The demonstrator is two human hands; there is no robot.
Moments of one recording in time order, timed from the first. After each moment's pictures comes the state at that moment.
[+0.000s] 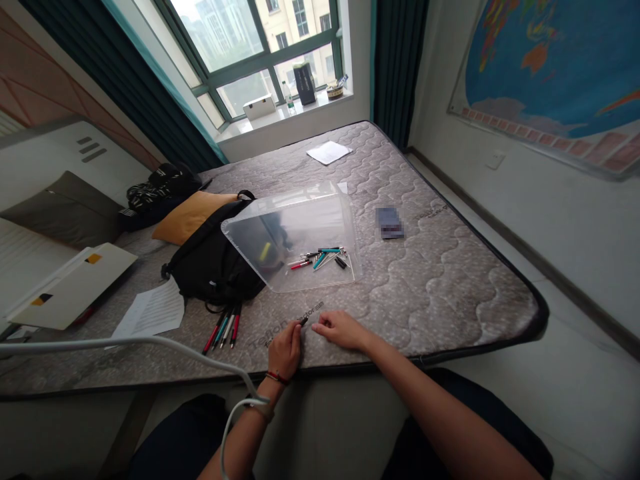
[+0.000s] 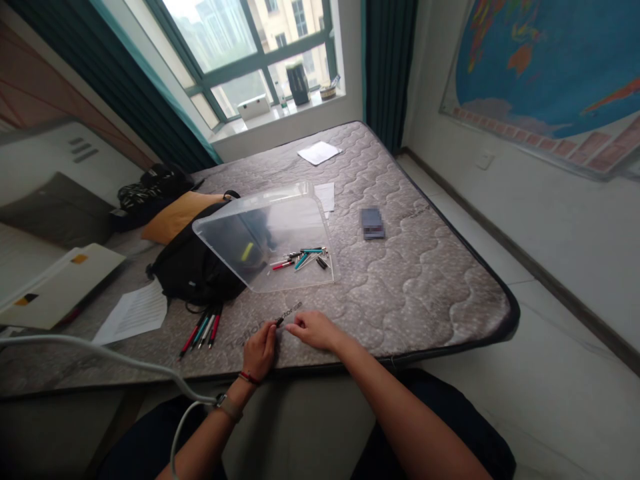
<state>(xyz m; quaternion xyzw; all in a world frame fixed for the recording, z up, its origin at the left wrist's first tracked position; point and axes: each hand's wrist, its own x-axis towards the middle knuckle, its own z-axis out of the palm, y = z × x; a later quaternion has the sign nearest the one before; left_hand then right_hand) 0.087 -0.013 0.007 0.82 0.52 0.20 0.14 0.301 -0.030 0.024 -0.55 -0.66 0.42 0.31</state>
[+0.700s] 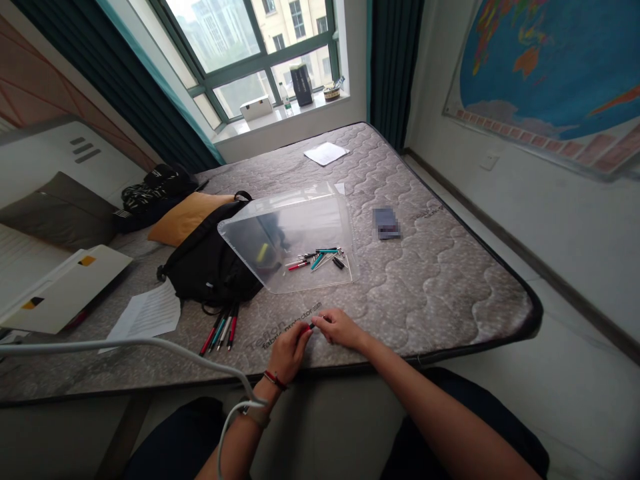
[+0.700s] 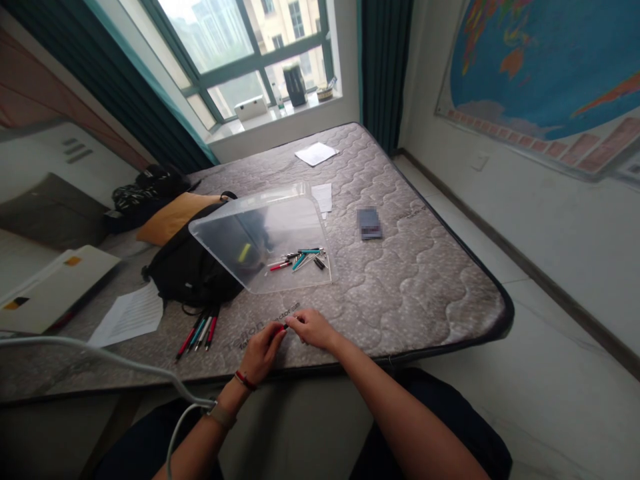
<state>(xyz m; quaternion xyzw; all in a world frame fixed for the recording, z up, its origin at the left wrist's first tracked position) 0.106 -0.017 0.043 0.84 0.44 0.18 0.26 0.297 -0.031 0.019 -0.50 -0.58 0.51 0.39</state>
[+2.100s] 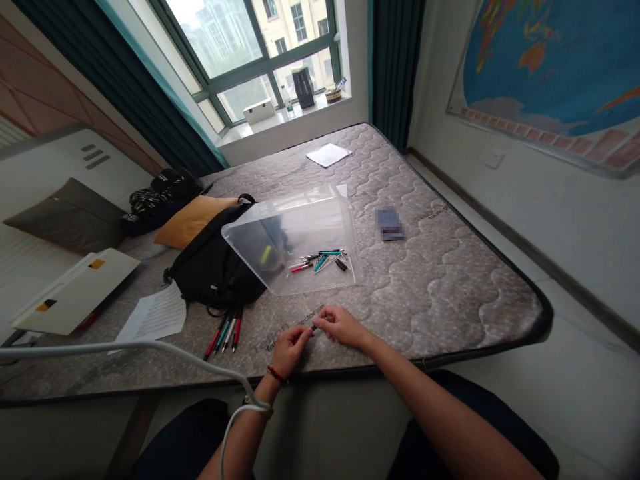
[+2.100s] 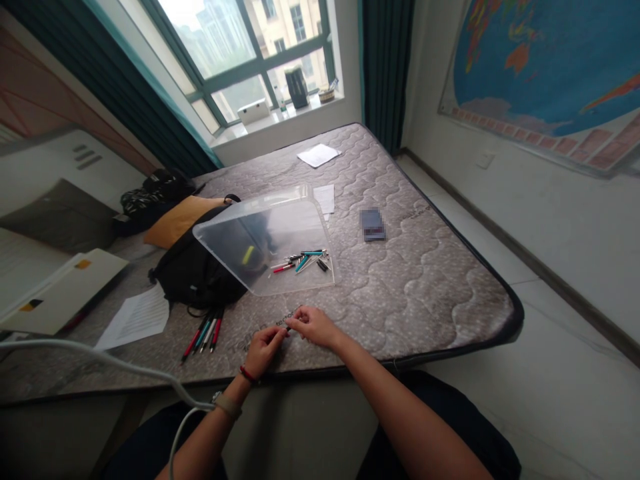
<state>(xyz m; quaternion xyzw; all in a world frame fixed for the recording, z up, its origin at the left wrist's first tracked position) 0.098 0.001 0.023 0.76 0.48 0.22 0.39 0.299 -0.026 0.015 -0.49 -0.51 0.57 0.42</state>
